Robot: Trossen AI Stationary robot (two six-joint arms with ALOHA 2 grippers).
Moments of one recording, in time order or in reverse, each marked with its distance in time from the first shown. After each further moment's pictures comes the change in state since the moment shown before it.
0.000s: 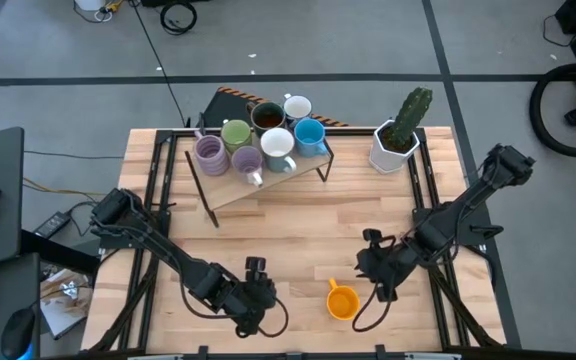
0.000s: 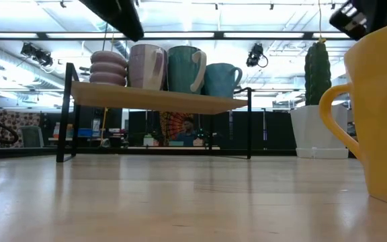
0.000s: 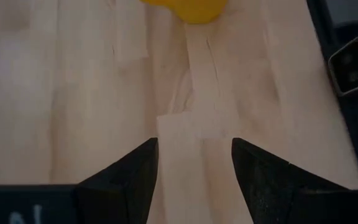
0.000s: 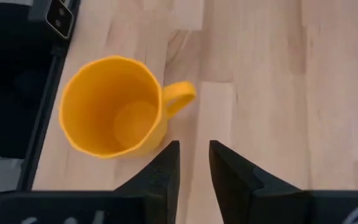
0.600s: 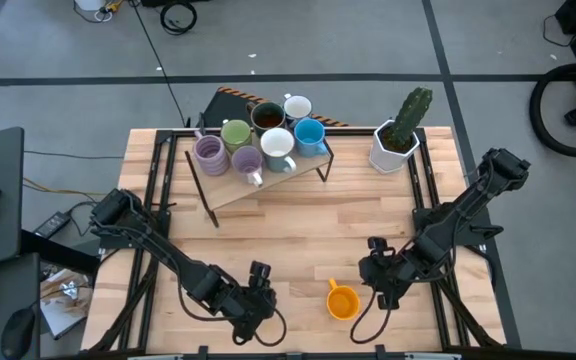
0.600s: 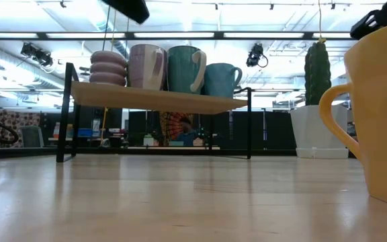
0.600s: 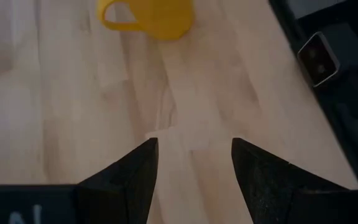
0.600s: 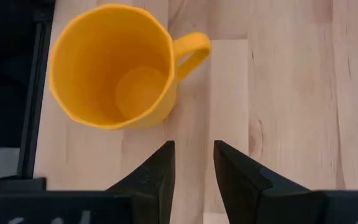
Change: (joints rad) left arm -0.010 0.000 0.000 0.056 0.023 0.172; right arm 0.068 0.082 0.003 -0.047 -0.007 0.152
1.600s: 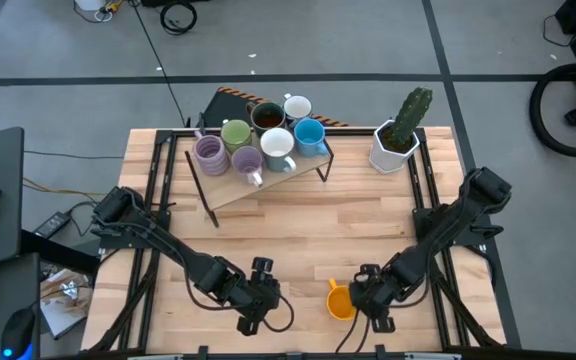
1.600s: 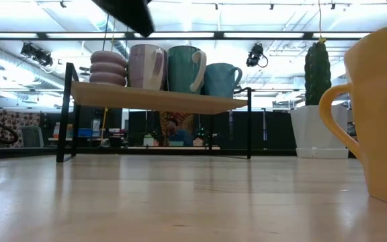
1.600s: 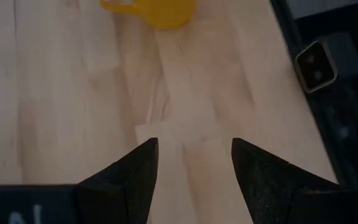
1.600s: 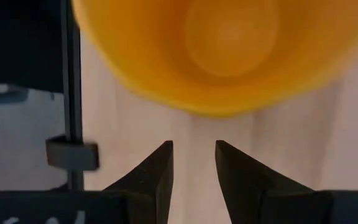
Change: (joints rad) left arm 0.057 -0.001 0.000 0.000 0.122 -0.061; right arm -0.004 0.272 0.050 0.127 -0.340 0.063
